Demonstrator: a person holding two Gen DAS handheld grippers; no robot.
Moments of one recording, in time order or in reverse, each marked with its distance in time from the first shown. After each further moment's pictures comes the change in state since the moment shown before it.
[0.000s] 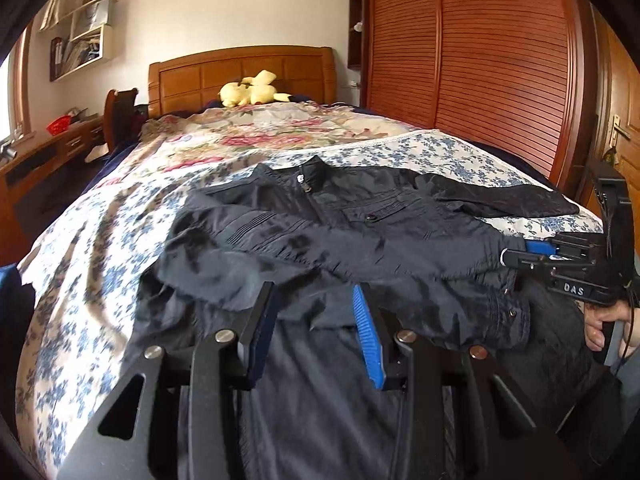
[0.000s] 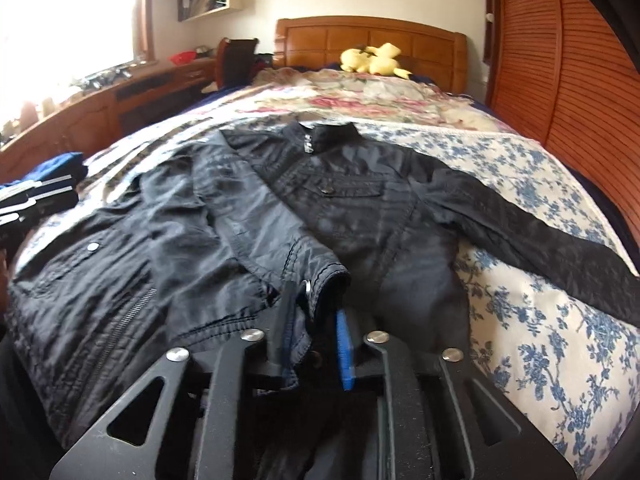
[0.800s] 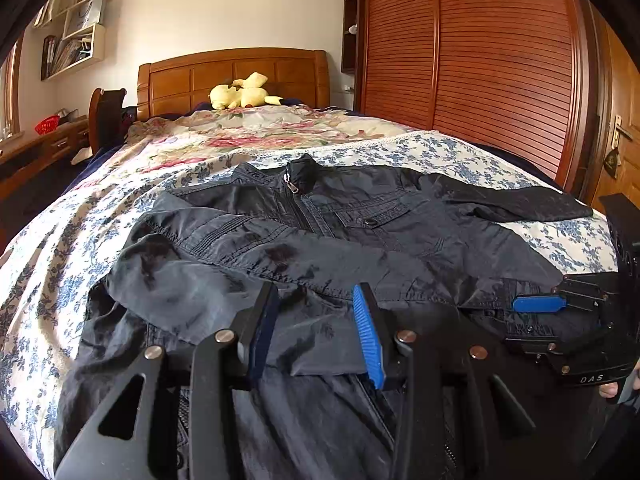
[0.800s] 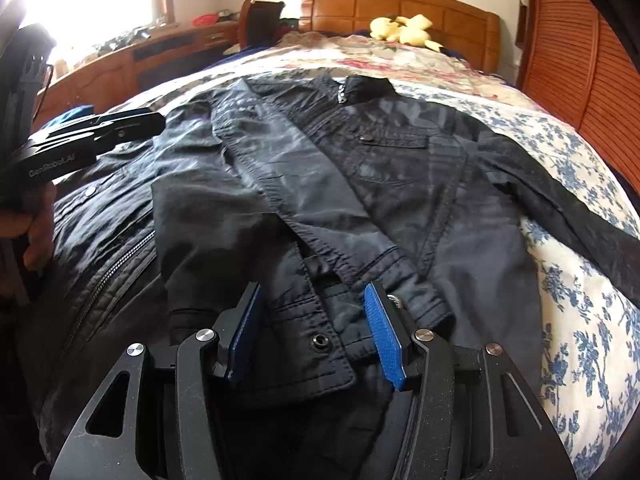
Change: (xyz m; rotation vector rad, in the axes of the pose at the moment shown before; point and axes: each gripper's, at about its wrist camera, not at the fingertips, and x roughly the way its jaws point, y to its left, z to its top) left arm 0.066 -0.010 -0.004 -0.004 -0.037 -0.019; right arm 0.049 0.026 -0.026 -0.075 0.132 0.092
